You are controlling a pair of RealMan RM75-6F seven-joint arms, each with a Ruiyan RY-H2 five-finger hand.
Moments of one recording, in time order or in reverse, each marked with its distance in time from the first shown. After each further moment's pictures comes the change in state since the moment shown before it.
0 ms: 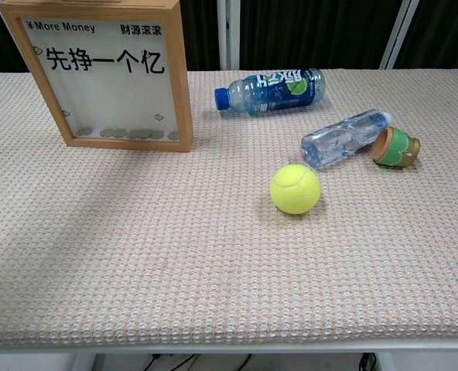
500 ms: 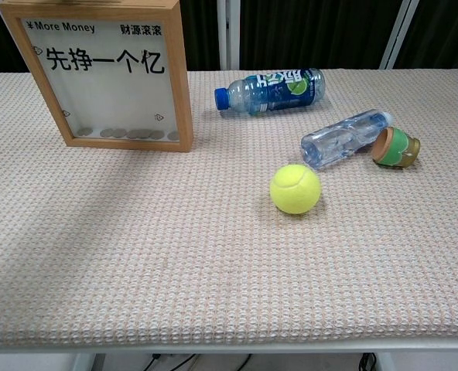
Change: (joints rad) left arm -0.067 -0.037 0.033 0.058 -0.062 -0.069 0.051; right arm 0.008 -0.017 -0.002 0.021 0.016 -0.021 -0.006
